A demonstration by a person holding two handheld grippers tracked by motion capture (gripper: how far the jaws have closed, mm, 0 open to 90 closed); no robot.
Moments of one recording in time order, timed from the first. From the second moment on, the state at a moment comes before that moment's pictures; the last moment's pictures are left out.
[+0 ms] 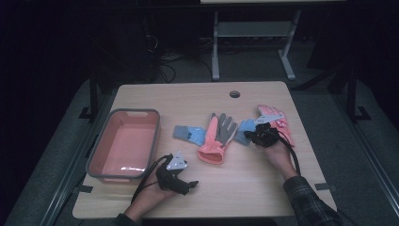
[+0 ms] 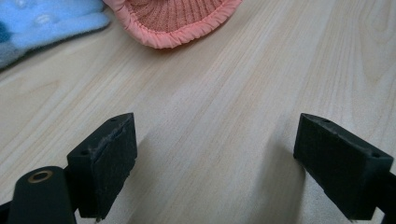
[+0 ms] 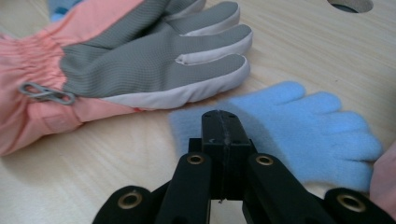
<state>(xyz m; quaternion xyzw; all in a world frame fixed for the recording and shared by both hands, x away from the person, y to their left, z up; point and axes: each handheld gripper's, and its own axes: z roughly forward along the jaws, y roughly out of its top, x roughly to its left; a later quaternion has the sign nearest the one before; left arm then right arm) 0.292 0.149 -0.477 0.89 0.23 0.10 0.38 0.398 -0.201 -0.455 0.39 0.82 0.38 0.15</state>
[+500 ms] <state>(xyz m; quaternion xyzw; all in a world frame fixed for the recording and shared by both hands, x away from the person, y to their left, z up) 0.291 0.149 -0.477 0.89 0.23 0.10 0.38 0.410 -0.199 -0.467 0.40 0.83 0.36 0.14</state>
